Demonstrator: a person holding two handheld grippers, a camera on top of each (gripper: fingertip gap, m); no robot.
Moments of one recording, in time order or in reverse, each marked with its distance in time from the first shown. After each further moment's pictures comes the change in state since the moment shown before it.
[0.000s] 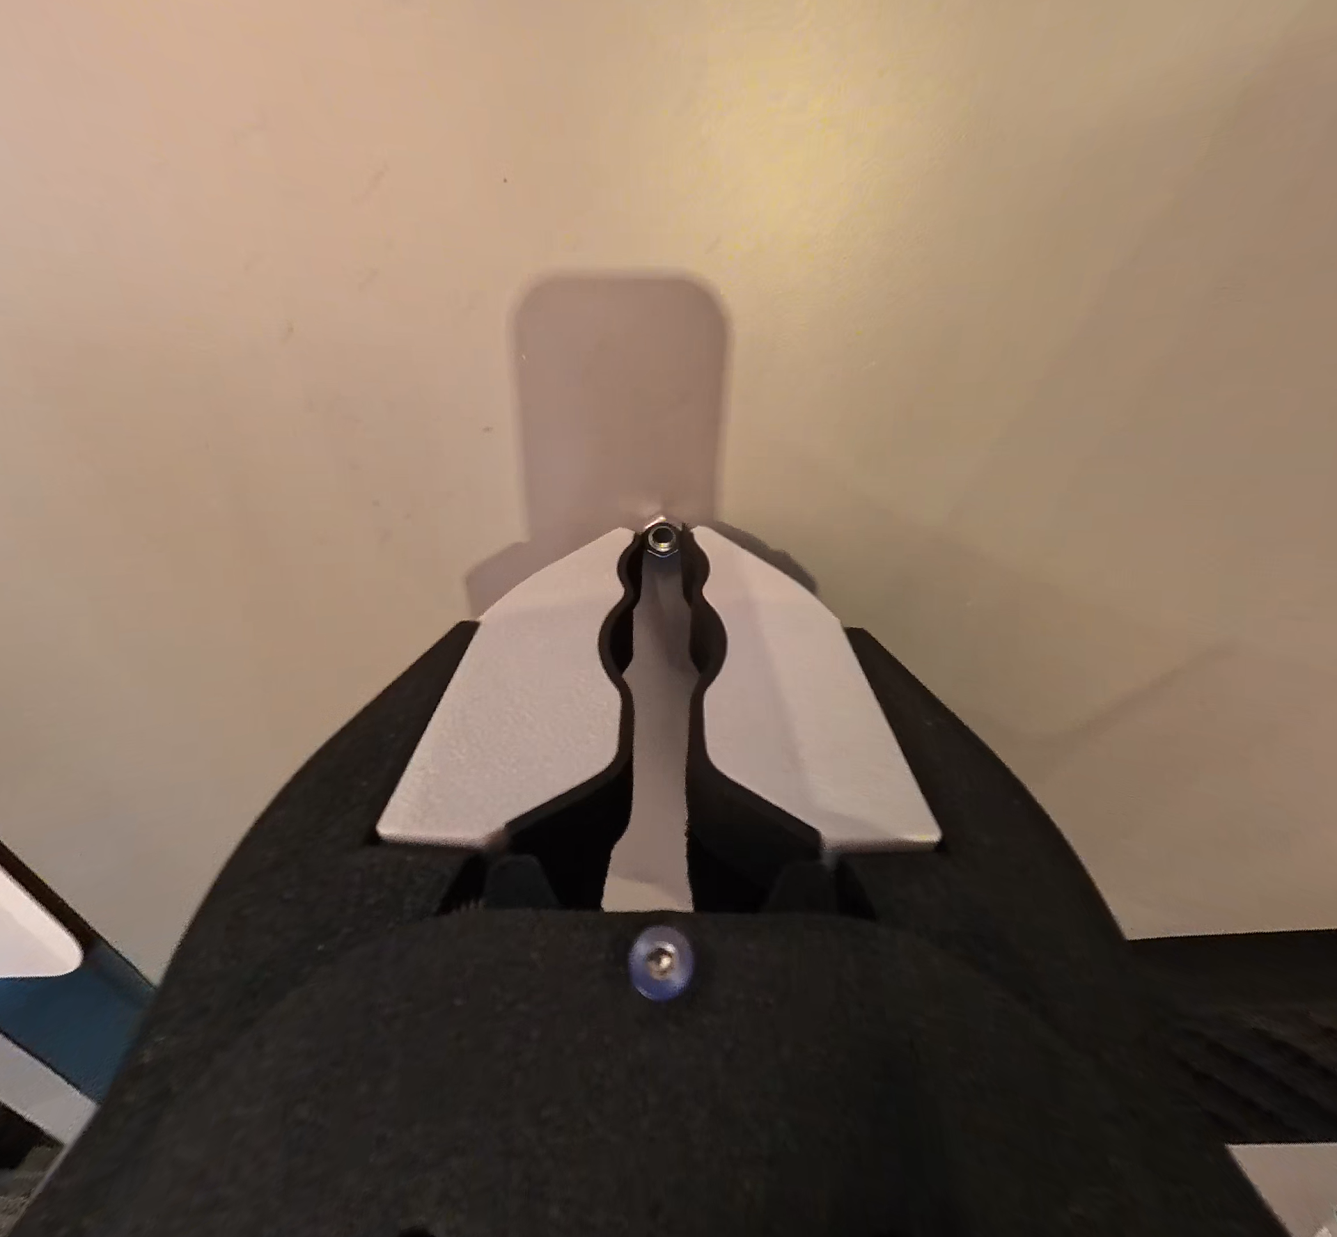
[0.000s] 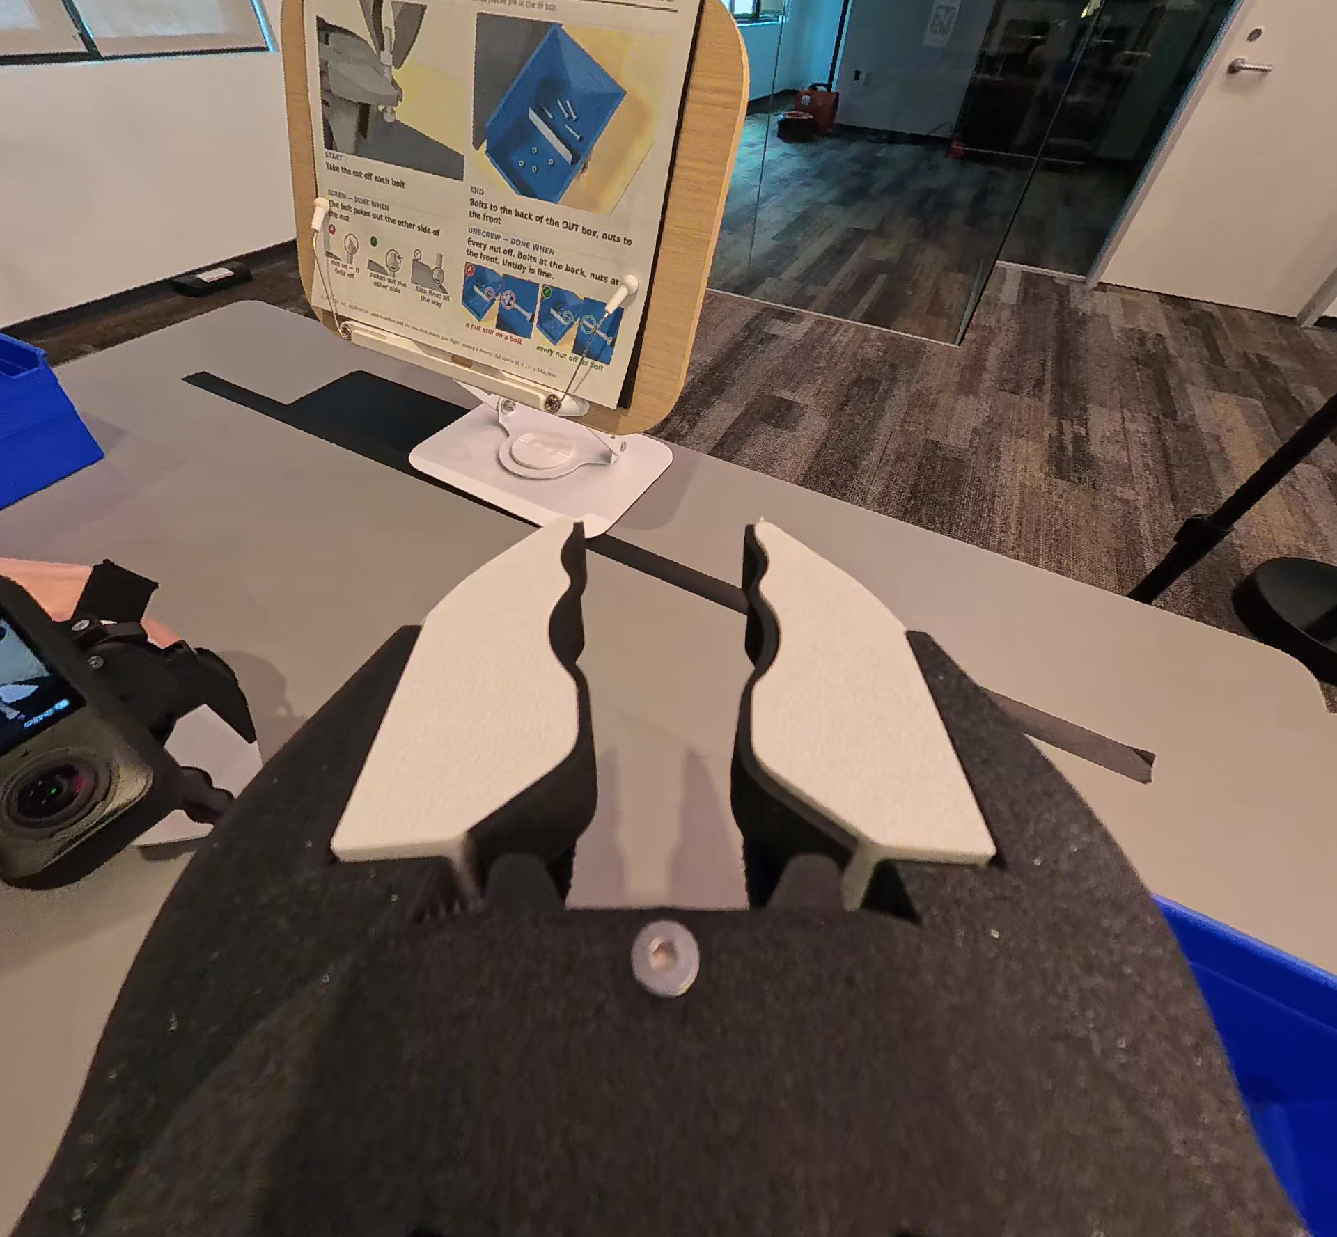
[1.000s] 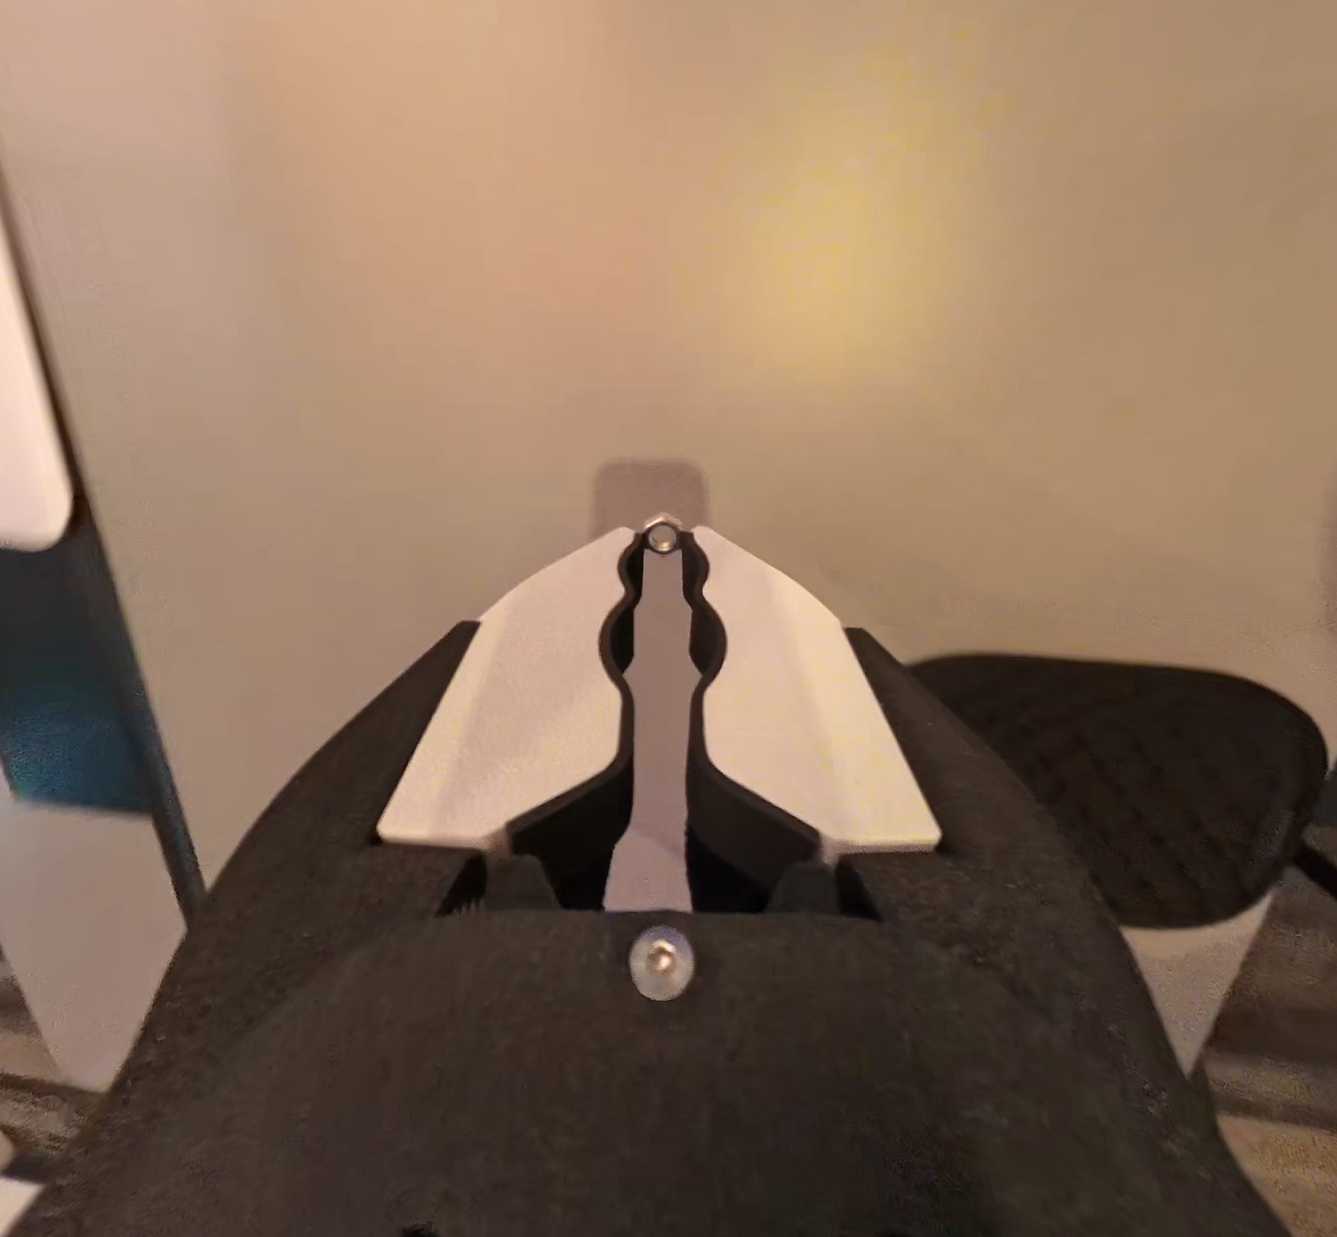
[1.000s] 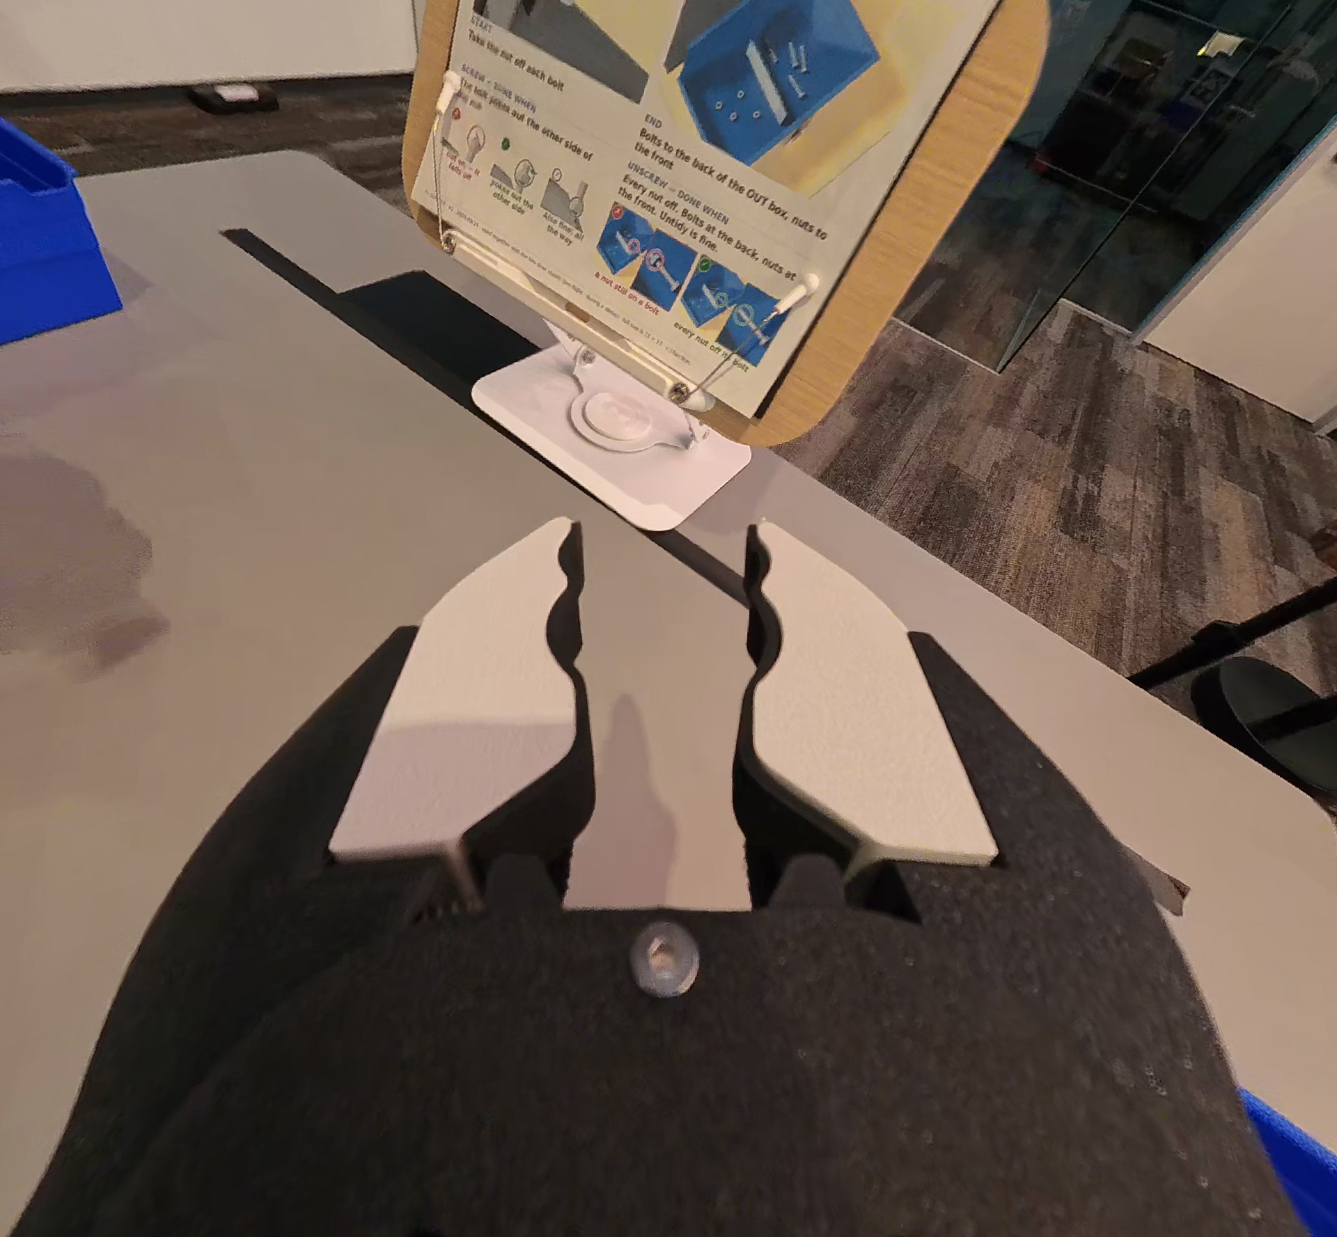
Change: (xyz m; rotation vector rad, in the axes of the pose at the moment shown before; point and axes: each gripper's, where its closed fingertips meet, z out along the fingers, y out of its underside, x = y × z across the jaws) left arm 0.033 0.101 -0.107 0.141 -0.111 -0.180; right arm -0.076 0.000 0.042 -0.085 -0.077 -0.213
